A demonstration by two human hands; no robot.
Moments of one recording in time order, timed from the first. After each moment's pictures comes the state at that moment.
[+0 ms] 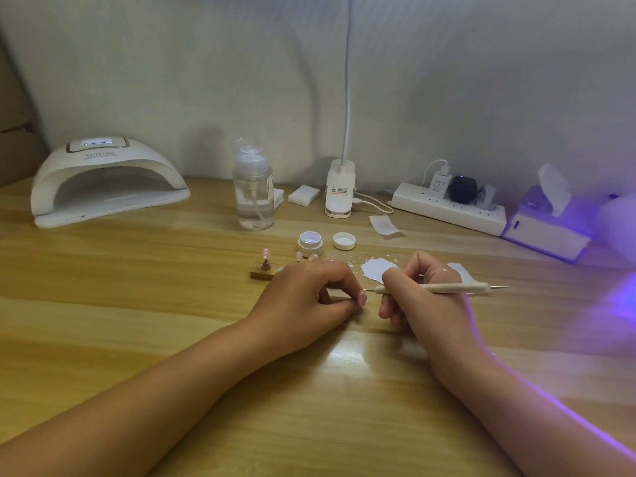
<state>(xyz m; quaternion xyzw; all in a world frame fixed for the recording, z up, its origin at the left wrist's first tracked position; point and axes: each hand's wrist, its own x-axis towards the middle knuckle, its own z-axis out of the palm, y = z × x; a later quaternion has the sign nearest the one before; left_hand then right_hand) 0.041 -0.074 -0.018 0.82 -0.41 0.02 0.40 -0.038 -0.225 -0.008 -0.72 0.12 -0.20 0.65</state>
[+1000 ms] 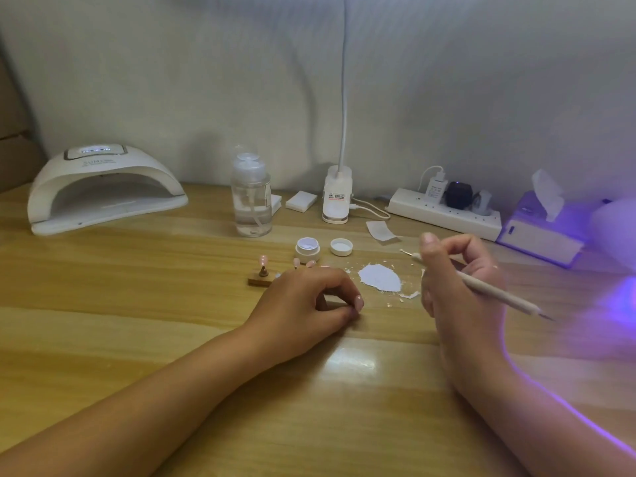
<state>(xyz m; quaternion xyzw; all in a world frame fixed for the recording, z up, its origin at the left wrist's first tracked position) 0.041 -0.074 -0.016 0.82 -0.41 0.02 0.40 -0.039 -0.235 -0.001 -0.64 0.09 -0.38 0.66</state>
